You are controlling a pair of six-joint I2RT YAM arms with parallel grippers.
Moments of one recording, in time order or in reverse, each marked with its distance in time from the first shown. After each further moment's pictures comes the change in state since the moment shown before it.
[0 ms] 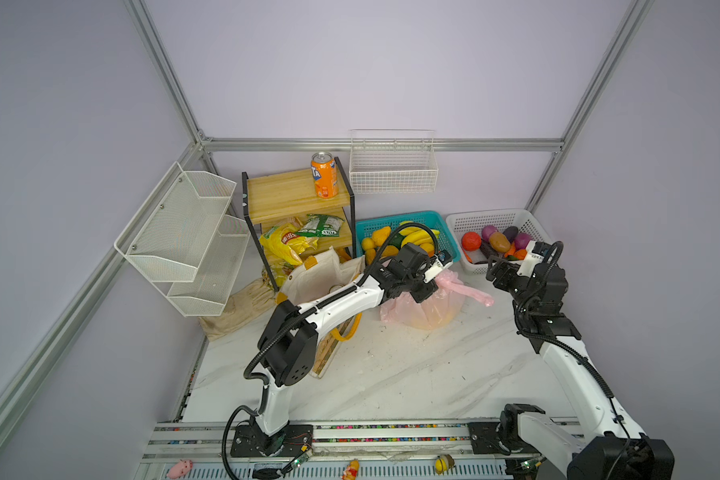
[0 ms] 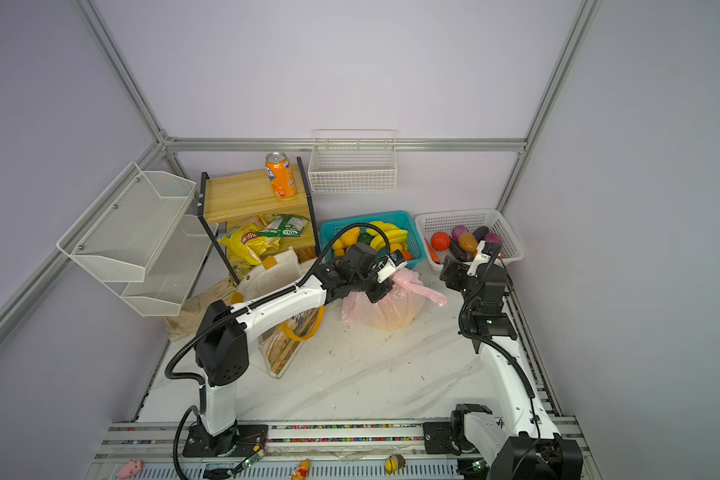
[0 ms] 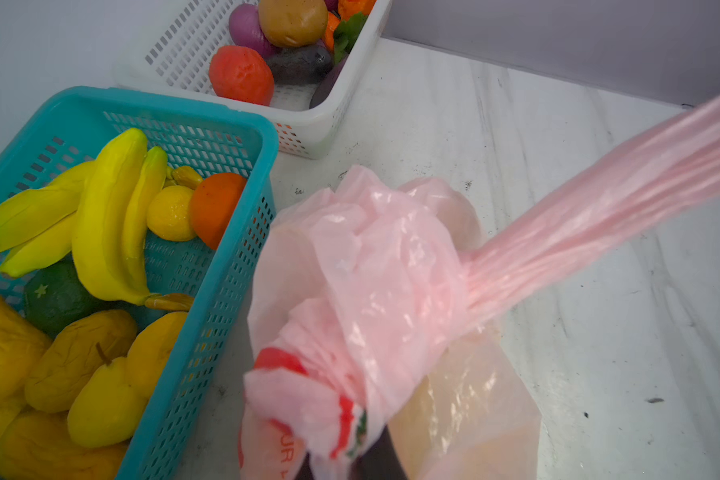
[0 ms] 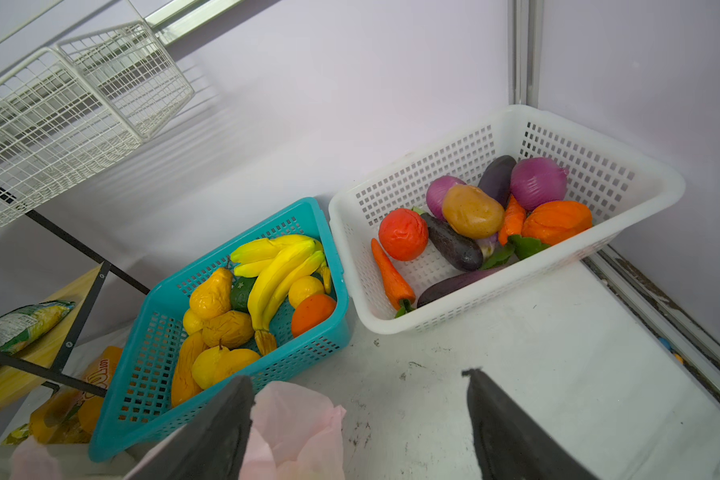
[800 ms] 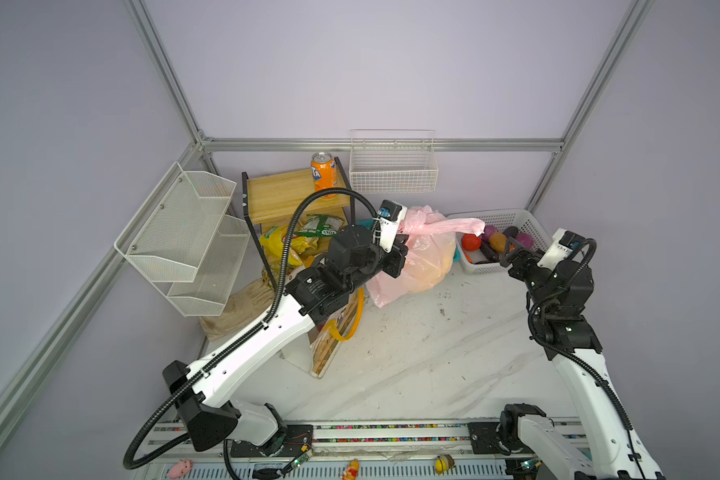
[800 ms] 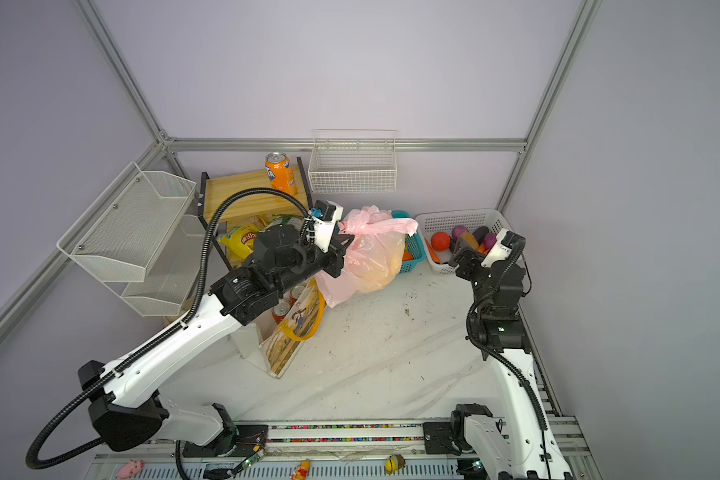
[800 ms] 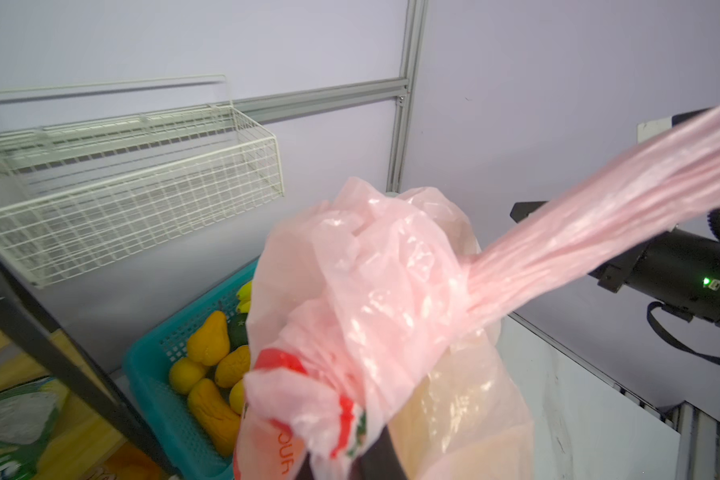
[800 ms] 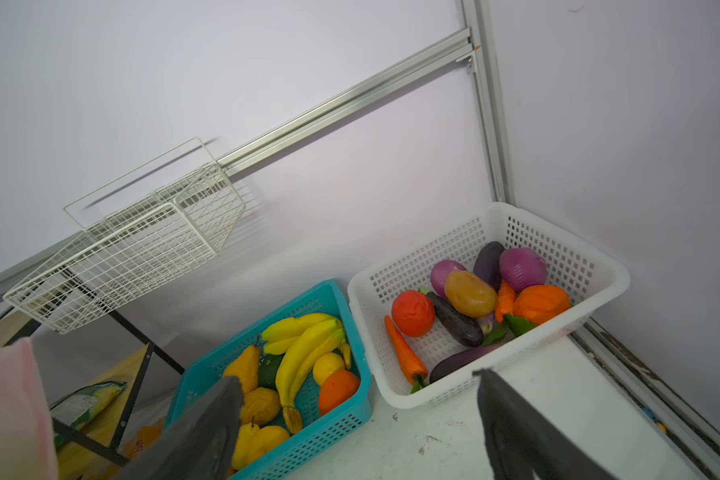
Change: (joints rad) left arm 0.000 -0.541 -0.100 0.043 -0.286 -0.280; right arm 0.039 -0.101 0.124 -0.043 0.050 0.032
